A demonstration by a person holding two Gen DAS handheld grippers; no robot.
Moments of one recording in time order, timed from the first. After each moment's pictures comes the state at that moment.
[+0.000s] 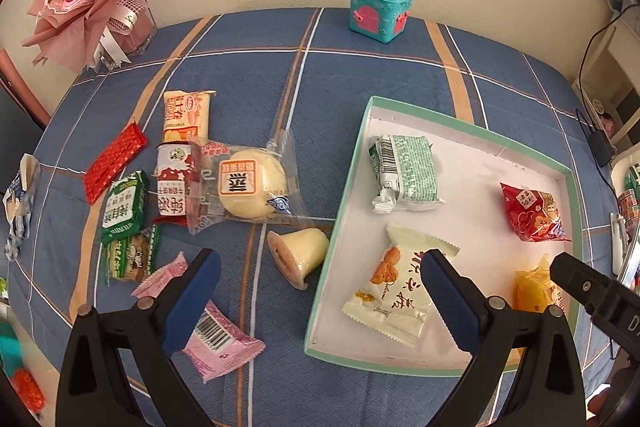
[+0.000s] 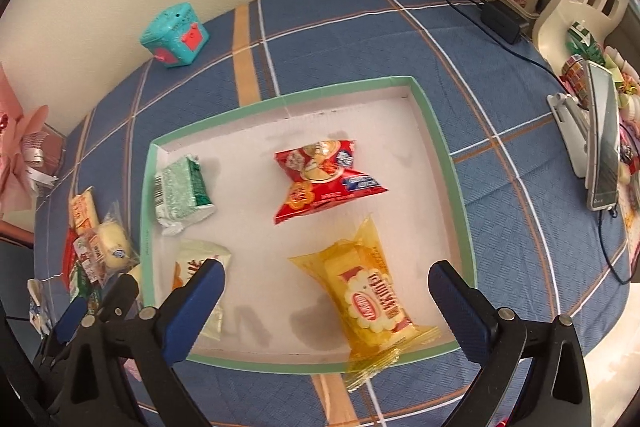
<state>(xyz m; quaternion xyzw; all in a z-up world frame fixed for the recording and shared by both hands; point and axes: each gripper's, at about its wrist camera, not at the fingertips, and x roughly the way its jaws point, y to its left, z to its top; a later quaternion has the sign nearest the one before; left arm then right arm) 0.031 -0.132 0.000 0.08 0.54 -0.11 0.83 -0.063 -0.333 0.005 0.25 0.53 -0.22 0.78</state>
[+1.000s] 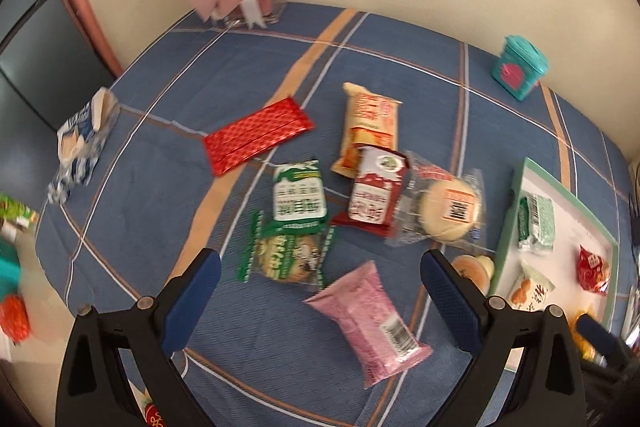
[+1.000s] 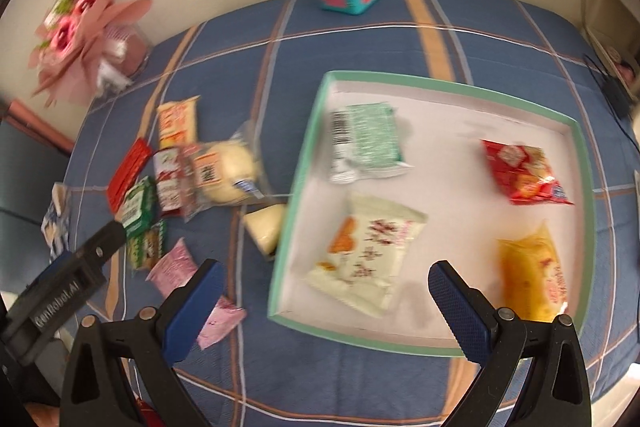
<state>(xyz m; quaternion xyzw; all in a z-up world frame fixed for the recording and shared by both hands) 0.064 0.023 0.019 0.01 0.54 0.02 0.84 -0.005 -0.187 0.004 0.16 0.56 -0.07 0.81</state>
